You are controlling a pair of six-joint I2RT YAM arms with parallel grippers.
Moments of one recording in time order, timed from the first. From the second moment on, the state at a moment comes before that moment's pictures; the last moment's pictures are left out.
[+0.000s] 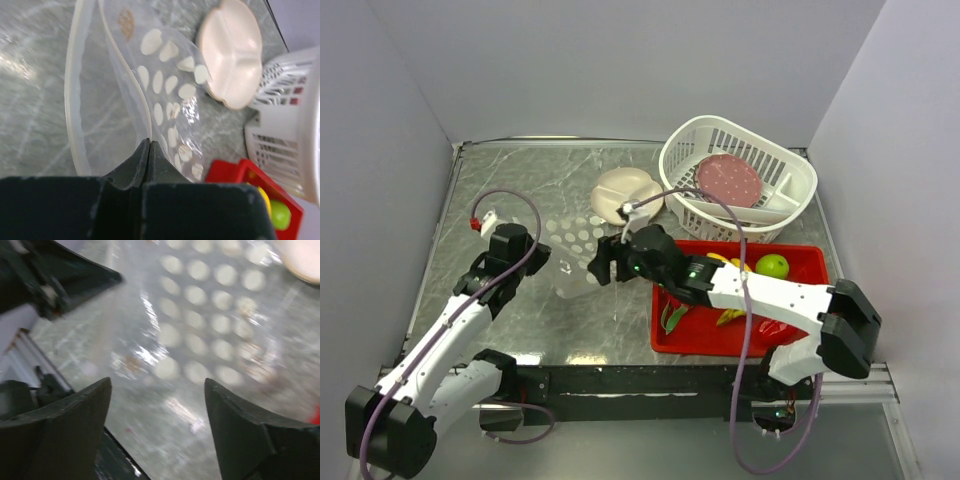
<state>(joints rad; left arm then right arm) -0.32 0.90 0.66 -0.36 -0.24 -1.00 1.03 1.40 1.01 -0.04 0.15 0.54</state>
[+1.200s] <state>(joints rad) -0.37 0.78 0.69 -0.42 -0.12 -1.07 1.15 1.78 1.34 0.01 0.37 0.50</state>
